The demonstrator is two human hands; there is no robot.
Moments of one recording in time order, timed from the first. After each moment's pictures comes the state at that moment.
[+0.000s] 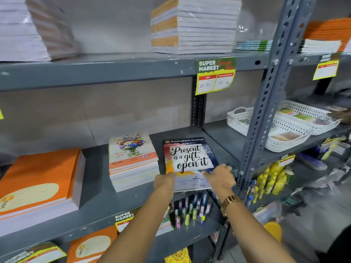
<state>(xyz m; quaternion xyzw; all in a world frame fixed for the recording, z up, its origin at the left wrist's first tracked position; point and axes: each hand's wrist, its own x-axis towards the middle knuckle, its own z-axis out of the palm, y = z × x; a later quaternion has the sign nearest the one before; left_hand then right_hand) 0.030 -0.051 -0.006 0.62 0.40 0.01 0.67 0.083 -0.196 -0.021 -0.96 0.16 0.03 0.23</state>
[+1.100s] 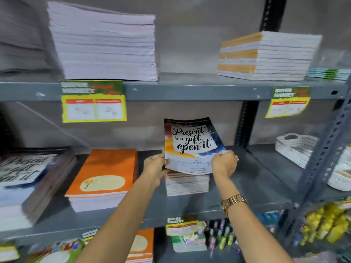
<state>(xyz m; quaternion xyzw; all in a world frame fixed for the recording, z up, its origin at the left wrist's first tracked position) -0.042 0.116 0.082 0.53 0.28 0.17 0.78 0.044 -0.032 0.083 -0.83 0.11 -0.13 0.53</state>
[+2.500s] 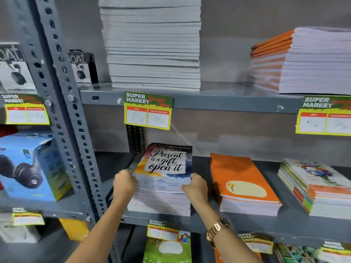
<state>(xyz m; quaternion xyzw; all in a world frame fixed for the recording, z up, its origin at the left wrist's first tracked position) -0.342 0.533 0.032 0.80 0.47 0.28 0.27 -0.226 0.369 0.034 -0.87 -0.20 0.09 0.43</state>
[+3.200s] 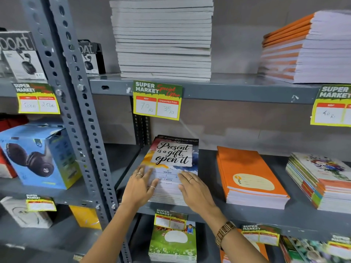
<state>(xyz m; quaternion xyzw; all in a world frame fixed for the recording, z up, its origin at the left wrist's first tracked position) -0.363 0.515 -0.003 0.93 0.29 0.19 0.15 -0.238 0.356 0.001 -0.82 -0.53 -0.13 0.18</state>
